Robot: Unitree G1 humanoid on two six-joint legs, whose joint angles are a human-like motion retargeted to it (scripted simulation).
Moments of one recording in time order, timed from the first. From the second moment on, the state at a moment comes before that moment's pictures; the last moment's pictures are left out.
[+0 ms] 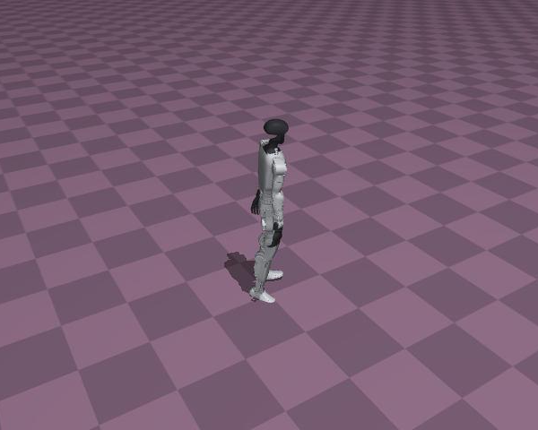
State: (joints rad) left arm -0.04 0.04 0.09 1.62 -0.11 0.16 0.11; right arm 0.05 -0.09 -0.27 1.39 -0.91 0.18 0.06; waist 0.20 -0.02 -0.02; left_leg -0.08 -0.04 0.20 0.02 -0.09 -0.01; right_leg 0.05 -0.09 -0.54 -0.04 0.01 -0.01
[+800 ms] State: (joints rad) left arm -0.05 0.06 0.08 1.53 -0.05 0.22 0.00; right arm 0.06 -0.12 -0.28 1.50 -0.83 0.22 0.02; waist 0.00 0.02 -0.04; left_leg -0.09 0.00 0.32 0.04 -0.11 -0.01; right_leg 0.00 -0.08 -0.42 -0.03 0.05 -0.01
